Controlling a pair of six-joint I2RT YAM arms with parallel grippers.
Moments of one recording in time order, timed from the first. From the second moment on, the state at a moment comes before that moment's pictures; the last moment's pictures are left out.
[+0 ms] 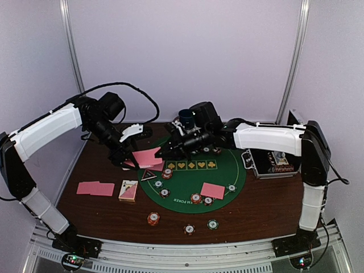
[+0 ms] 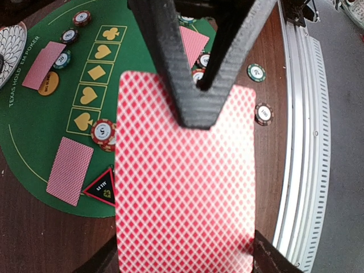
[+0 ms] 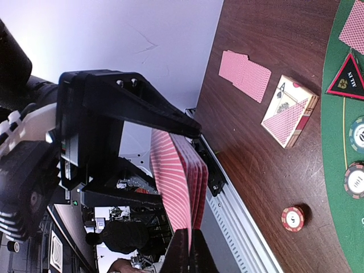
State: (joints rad) left arm -0.54 1.56 1.49 -1.18 0.53 0.75; right arm 0.85 1.96 1.59 -0.12 -0.84 1.02
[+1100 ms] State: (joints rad) left arm -0.52 1.52 1.47 -1.21 0.50 0.75; right arm 0.94 2.07 1.88 -0.76 0.44 -0.28
